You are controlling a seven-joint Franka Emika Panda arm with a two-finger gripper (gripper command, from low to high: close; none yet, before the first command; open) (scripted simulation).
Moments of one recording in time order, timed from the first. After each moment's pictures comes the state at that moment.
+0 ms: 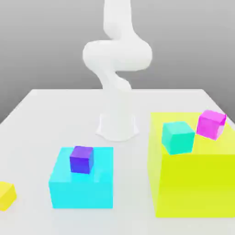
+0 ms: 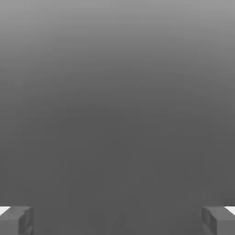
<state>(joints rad) 0.00 -0.71 -0.05 -2.30 0.00 2.33 0.76</state>
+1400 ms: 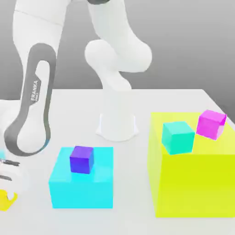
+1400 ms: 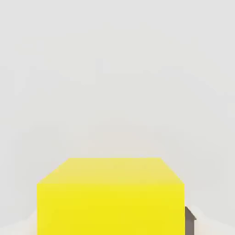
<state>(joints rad) -0.34 0.43 -0.33 -2.33 0.34 2.73 0.12</state>
